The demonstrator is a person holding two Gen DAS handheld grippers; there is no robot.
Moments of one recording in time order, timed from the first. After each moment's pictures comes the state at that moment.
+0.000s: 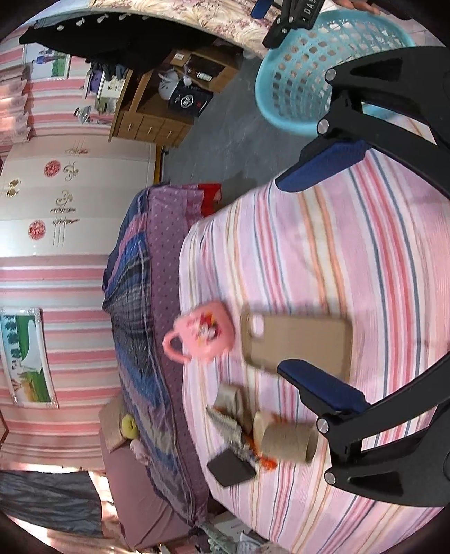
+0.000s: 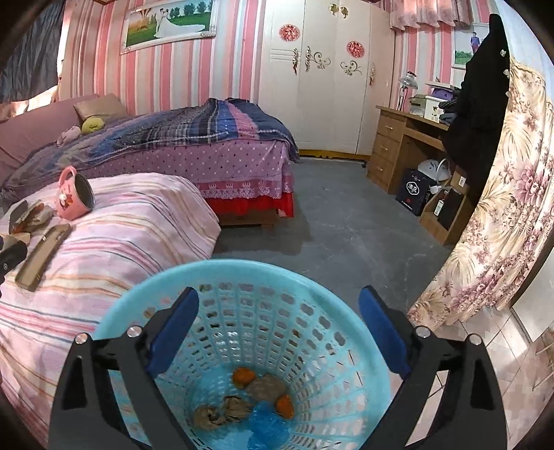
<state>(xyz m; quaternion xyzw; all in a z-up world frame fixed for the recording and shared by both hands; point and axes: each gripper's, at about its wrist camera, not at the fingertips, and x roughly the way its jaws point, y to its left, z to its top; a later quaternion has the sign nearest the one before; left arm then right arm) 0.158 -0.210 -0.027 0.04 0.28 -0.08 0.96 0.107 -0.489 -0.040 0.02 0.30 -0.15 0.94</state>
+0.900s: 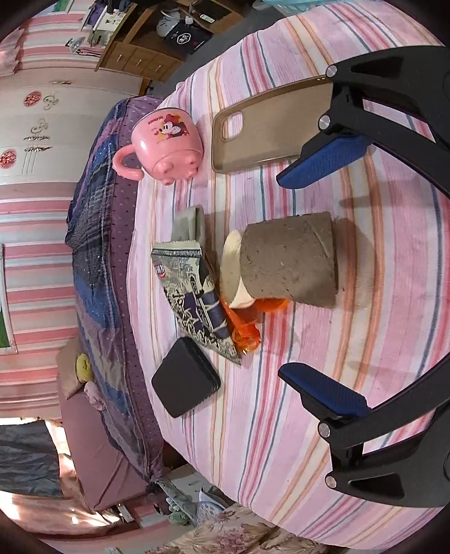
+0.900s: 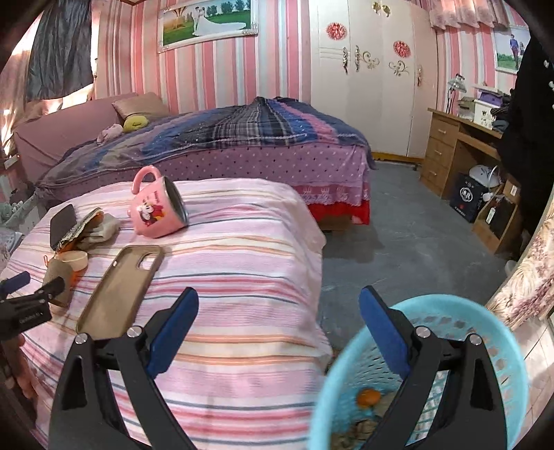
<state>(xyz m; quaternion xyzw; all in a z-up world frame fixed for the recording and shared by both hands) 0.240 -0.051 -0.069 0.03 0.36 0.03 0.93 0.186 -0.336 -0.041 0.04 0.31 -0.06 0.95</state>
